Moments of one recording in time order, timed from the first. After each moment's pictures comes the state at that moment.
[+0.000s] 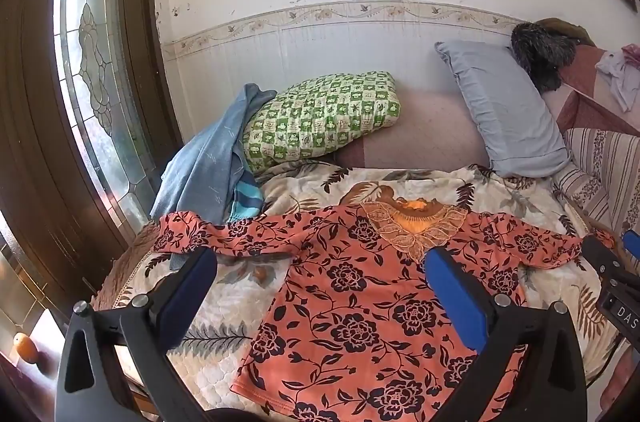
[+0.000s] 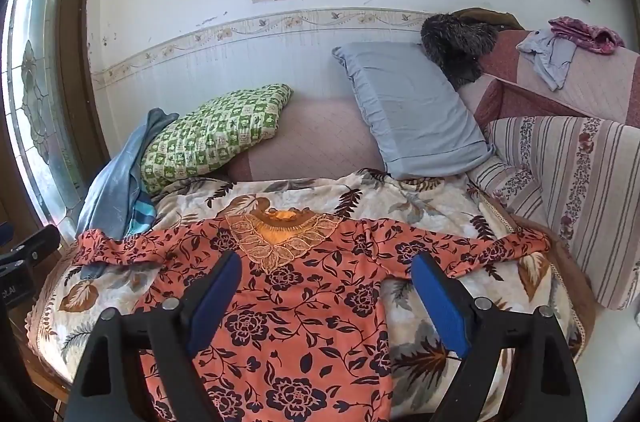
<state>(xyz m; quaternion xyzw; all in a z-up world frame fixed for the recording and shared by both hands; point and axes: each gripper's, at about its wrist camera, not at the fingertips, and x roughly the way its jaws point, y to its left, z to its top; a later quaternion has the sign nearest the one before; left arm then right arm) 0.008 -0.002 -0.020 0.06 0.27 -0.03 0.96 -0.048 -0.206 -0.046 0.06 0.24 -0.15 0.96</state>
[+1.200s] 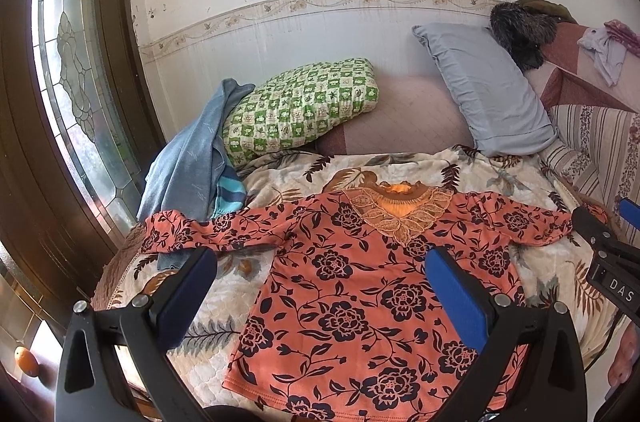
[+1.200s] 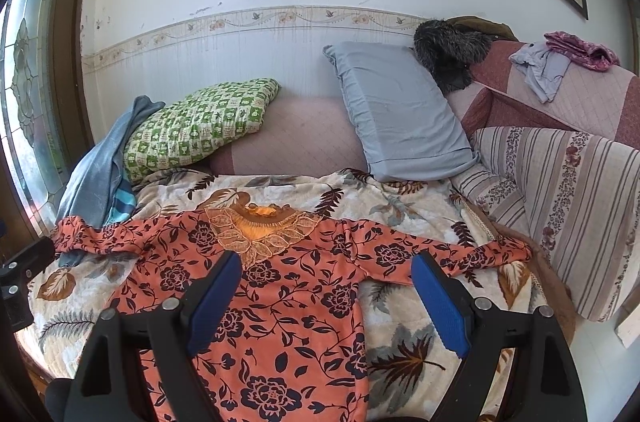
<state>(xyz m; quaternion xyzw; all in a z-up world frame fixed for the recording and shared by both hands) 0.010 -0.017 -0.026 0.08 0.28 -0.05 0.95 -0.039 -0.208 -0.045 0.04 0.25 -0.17 0.95</state>
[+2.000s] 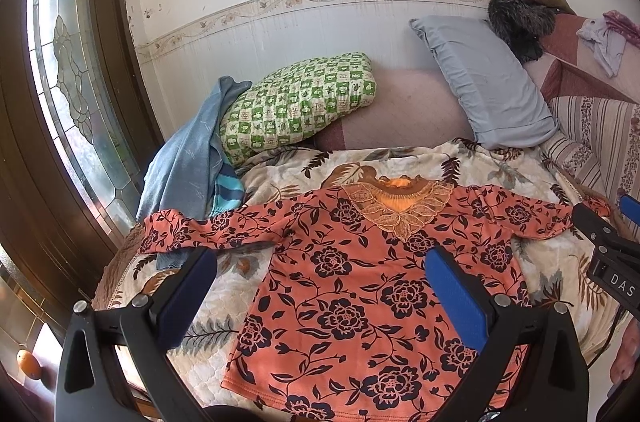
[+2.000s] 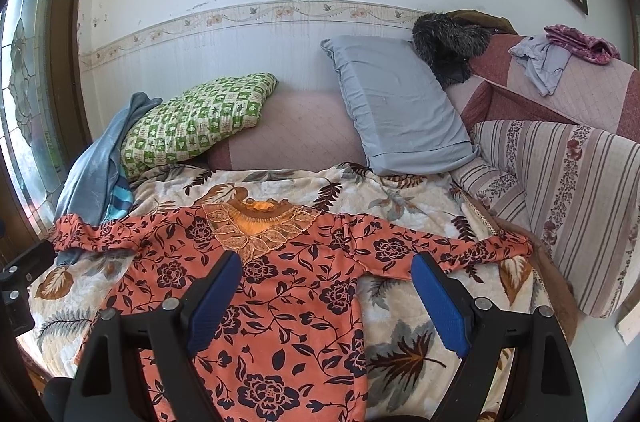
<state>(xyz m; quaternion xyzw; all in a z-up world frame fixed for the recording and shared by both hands) 0.011 -0.022 -0.034 0.09 0.29 -0.06 0.95 -0.036 -0.212 -0.052 0.04 0.26 -0.17 0.95</state>
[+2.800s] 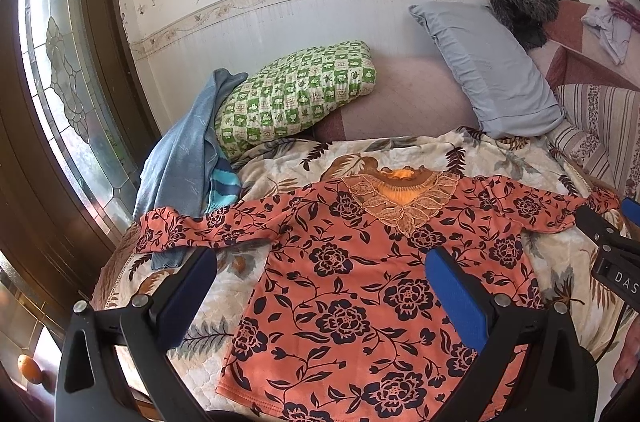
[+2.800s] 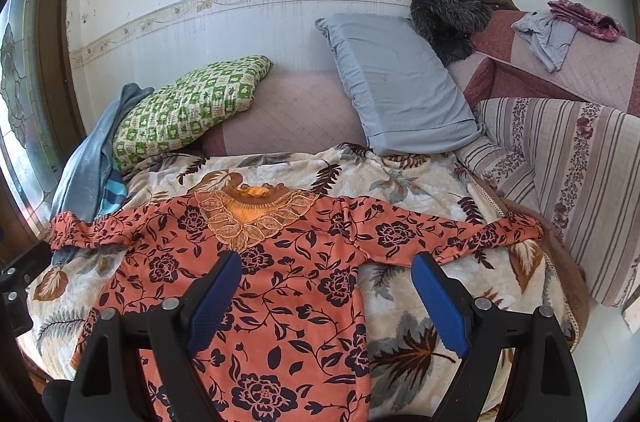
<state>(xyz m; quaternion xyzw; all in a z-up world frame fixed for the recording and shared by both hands) 0.033 -0.039 -0.055 0.10 0.30 -0.05 0.95 -0.011 -0.228 -0.074 0.06 0.29 -0.17 0.94</state>
